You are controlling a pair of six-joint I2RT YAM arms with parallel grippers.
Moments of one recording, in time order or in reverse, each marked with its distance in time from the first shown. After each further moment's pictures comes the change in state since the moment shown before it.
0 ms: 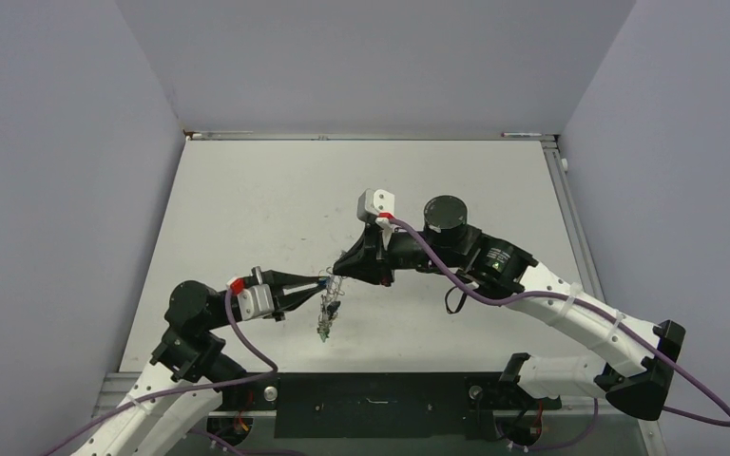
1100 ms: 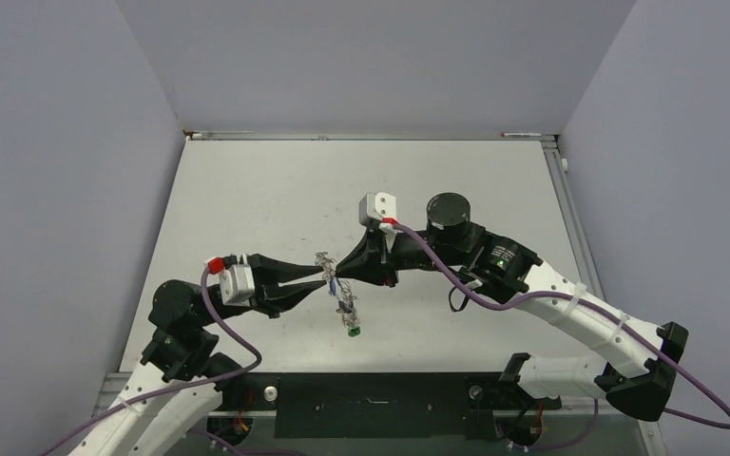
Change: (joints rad) left arm 0.000 0.015 0.107 0.013 -0.035 -0.222; right arm -0.009 -0.003 0.022 -0.035 -0.061 -0.066
